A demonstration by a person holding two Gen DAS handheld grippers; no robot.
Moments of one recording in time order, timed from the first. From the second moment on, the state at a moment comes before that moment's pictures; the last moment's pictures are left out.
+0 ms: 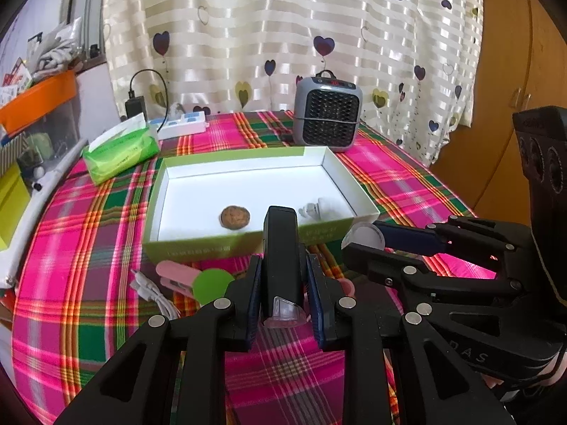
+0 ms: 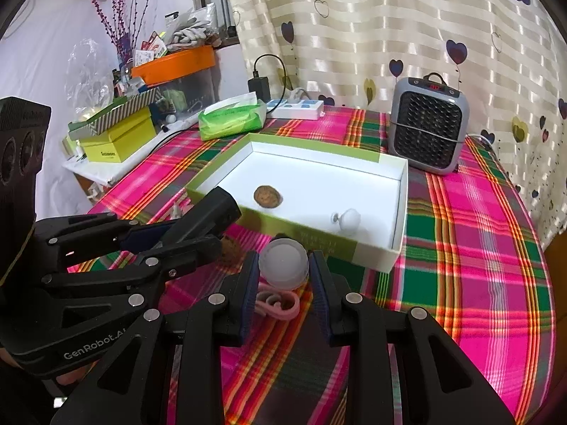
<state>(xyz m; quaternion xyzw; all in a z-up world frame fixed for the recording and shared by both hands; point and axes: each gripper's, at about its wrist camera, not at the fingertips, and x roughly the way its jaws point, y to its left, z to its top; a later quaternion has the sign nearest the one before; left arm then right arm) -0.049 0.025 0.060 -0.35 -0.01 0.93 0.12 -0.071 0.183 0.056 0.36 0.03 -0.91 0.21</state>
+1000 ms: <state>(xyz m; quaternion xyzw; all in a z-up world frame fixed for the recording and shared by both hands) -0.108 0.013 0.059 -0.36 0.00 0.93 0.09 -0.135 0.172 0.060 0.35 0.05 -0.91 0.20</state>
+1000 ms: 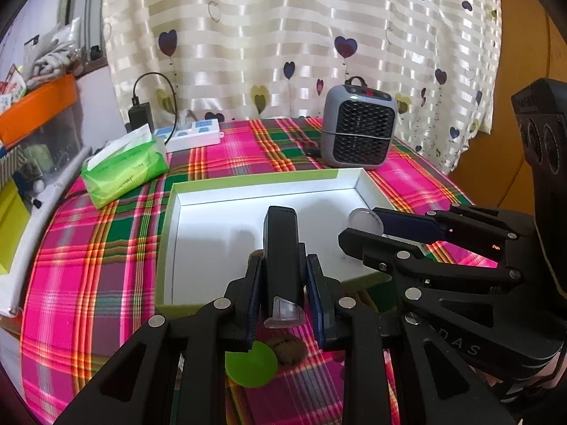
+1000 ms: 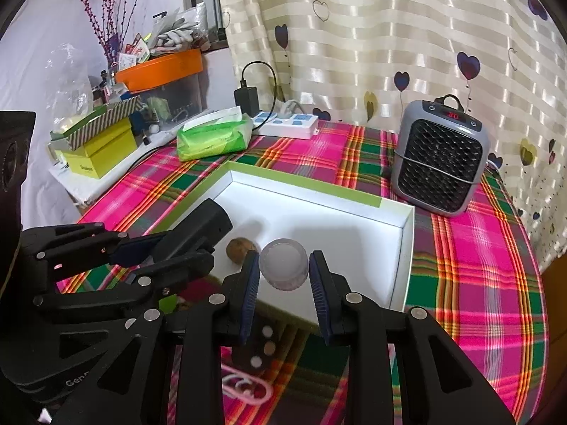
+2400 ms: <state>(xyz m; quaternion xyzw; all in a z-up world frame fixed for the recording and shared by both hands) -0.157 -0.013 0.022 -0.40 0.00 0.92 0.04 -0.181 0.167 0.016 0.41 0.03 -0.89 0.20</state>
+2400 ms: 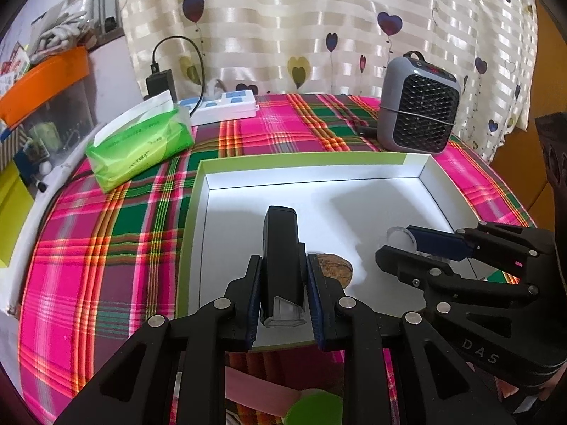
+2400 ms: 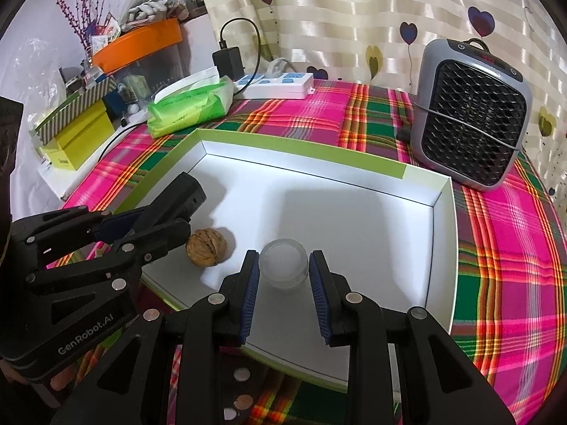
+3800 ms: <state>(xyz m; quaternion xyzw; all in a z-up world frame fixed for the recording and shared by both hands) -0.092 0.008 0.050 -0.35 -0.01 0.94 0.07 -0.106 0.169 0.046 0.34 0.03 -0.92 0.20</state>
